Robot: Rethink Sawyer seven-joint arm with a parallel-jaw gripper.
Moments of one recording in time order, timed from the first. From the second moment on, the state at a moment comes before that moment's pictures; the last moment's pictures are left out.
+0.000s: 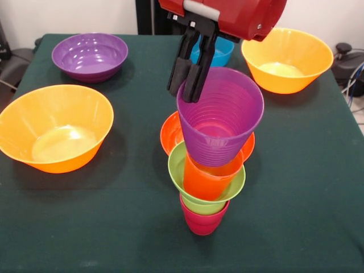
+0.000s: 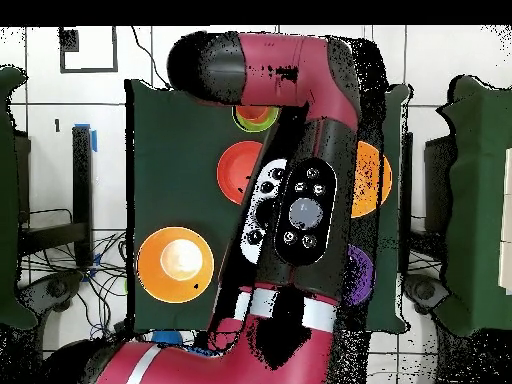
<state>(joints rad) -0.05 -0.44 -0.25 0.80 -0.02 0.82 2.34</state>
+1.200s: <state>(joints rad) -0.05 -0.46 -0.23 0.86 -0.04 0.82 2.34</state>
